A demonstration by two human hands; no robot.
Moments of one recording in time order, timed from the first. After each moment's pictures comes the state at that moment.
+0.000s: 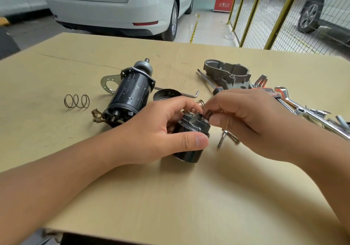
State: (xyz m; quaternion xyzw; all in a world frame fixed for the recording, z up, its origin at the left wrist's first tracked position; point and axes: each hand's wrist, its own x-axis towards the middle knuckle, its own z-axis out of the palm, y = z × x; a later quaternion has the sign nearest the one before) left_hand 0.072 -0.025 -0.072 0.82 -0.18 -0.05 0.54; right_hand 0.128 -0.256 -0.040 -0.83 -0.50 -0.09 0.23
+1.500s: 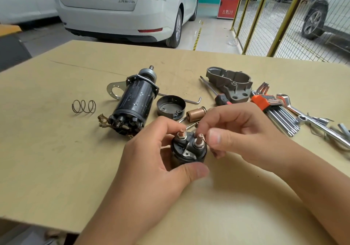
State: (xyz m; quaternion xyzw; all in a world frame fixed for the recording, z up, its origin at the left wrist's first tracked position) left_hand 0.007 -0.057 -0.090 0.81 0.00 0.15 0.56; right_hand 0.117 -0.243 -0.060 -0.67 -0.41 0.18 0.59
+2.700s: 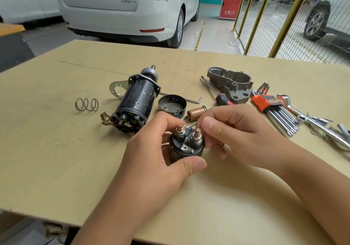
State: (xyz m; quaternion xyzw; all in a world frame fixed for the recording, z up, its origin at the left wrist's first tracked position) left_hand 0.010 -0.055 -0.091 0.81 0.01 0.14 0.56; right_hand 0.117 -0.240 -0.060 -0.72 -0.39 0.15 0.55
